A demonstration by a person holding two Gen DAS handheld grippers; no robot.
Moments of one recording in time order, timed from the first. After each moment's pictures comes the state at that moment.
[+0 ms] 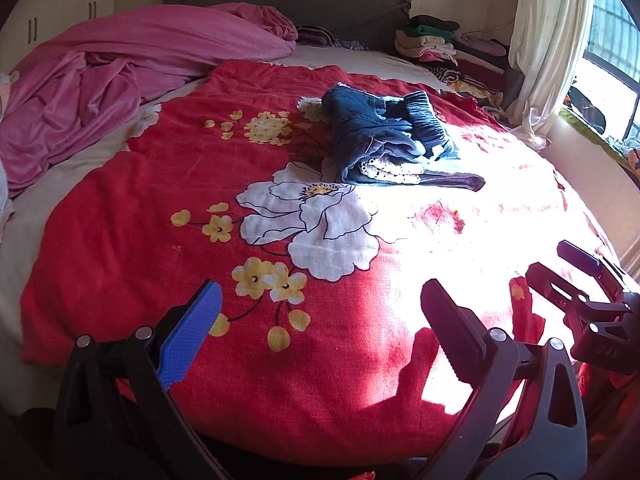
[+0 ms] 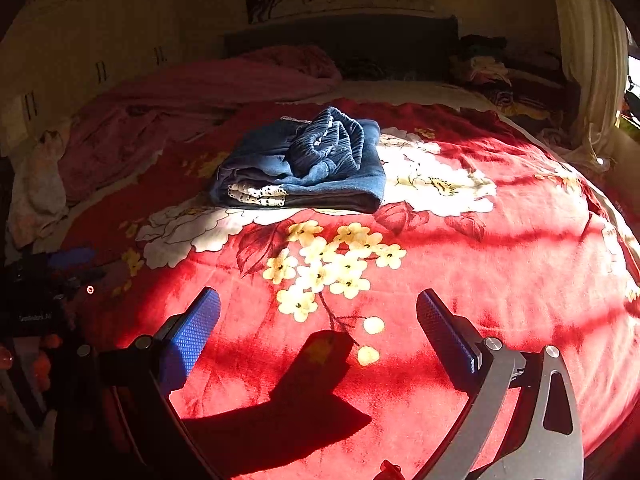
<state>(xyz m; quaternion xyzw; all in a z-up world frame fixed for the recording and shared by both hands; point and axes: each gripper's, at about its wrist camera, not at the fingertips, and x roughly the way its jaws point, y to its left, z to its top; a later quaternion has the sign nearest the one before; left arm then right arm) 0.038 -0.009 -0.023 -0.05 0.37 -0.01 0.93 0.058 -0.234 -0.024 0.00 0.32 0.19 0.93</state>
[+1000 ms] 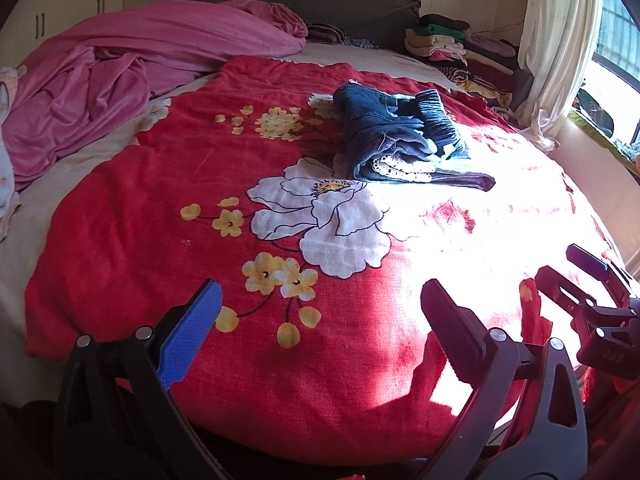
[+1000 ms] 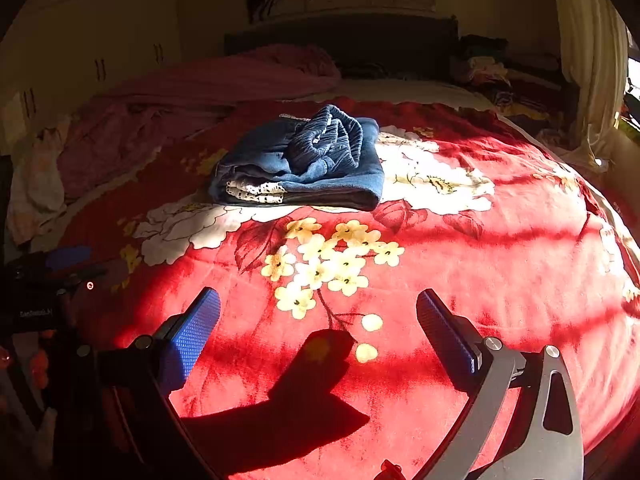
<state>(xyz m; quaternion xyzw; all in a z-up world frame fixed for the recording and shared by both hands) 0.038 -0.006 -0.025 -0.06 0.38 0.00 0.92 0.057 -0.236 -0.025 0.00 0.32 0.18 0.93</state>
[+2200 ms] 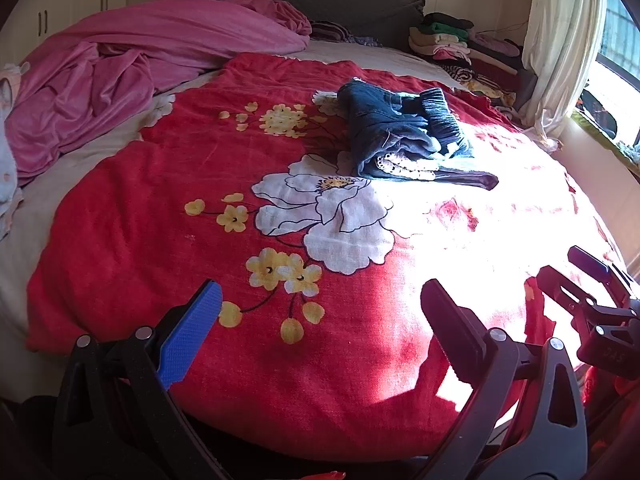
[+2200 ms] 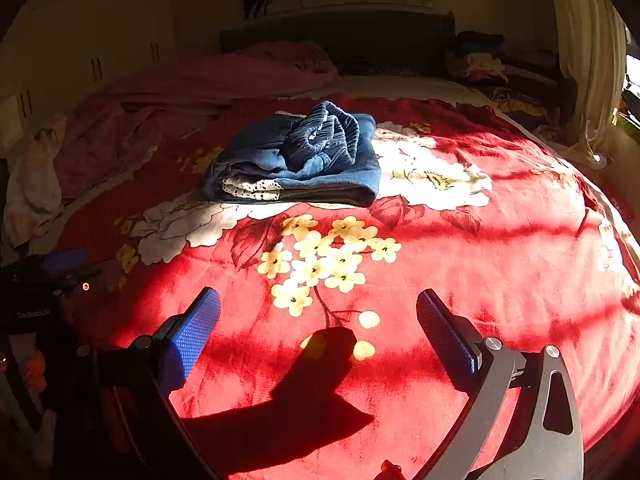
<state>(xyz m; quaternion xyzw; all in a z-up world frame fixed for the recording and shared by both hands) 0.035 -0.007 -0.024 -0.06 0.39 0.01 0.92 0.059 -0.238 -0.027 -0.01 0.33 0.18 0.93</state>
